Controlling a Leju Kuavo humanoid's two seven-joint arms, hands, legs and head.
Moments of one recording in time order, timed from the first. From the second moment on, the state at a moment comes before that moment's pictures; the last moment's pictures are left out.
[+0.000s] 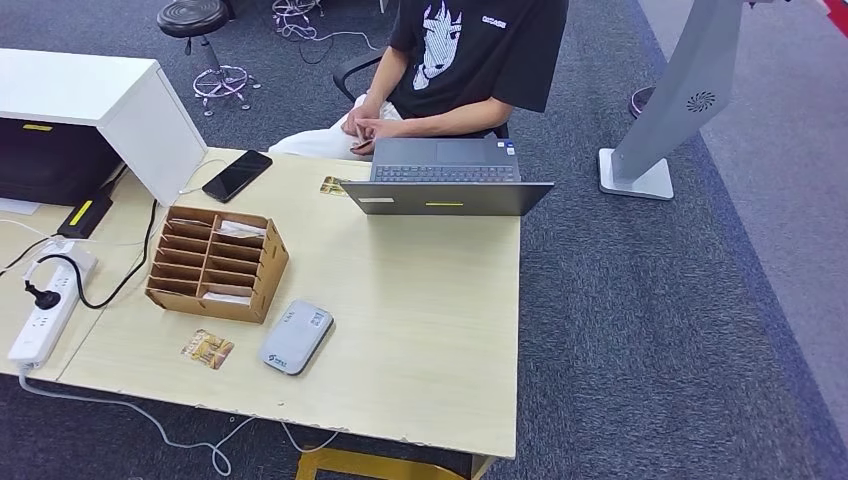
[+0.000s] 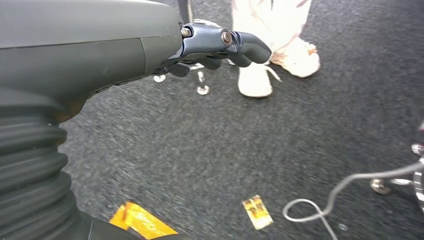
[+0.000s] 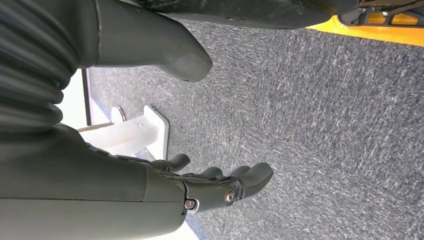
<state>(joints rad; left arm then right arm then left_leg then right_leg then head) -0.16 0.19 -0.96 -0.01 1.53 0.70 -0.70 -0.05 0.13 0.73 -0.13 -0.26 -0.50 0.25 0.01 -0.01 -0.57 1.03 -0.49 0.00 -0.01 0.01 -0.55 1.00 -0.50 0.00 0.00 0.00</state>
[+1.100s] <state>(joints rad) -0.26 0.11 -1.01 -0.01 1.57 0.70 -0.65 -0.05 0.13 0.73 -0.13 -0.25 -0.49 0.26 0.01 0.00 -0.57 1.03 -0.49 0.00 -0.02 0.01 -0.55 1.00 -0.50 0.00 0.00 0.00</state>
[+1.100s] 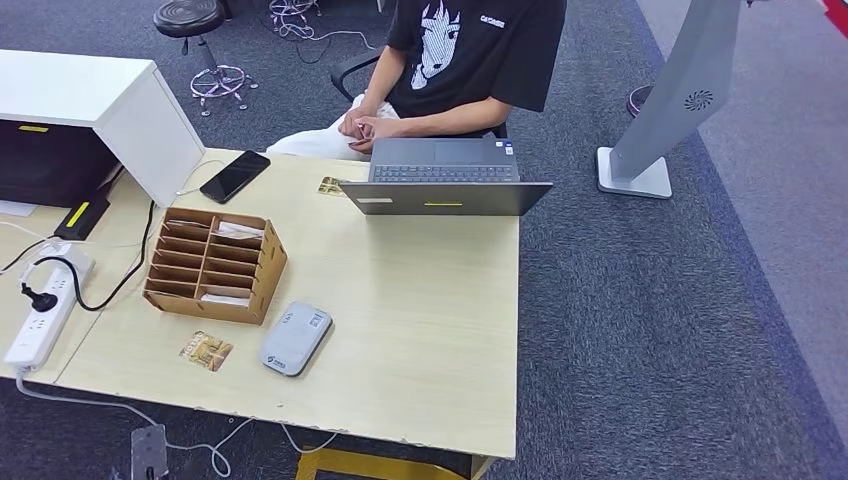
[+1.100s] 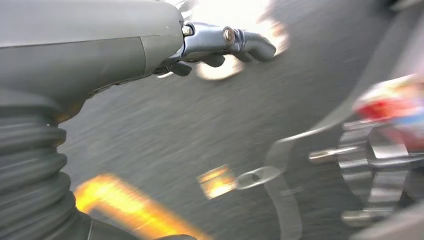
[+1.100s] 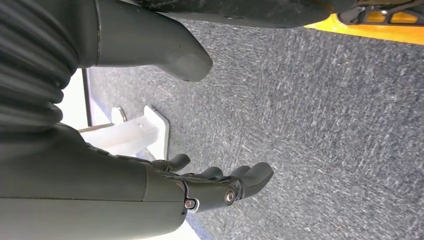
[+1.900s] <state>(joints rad) -0.07 -0.04 -0.65 -0.01 1.50 0.70 -0.08 -0.07 0.12 0.80 -0.13 -0.21 -0.46 0.29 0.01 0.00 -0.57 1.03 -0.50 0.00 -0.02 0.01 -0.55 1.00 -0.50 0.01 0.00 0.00</state>
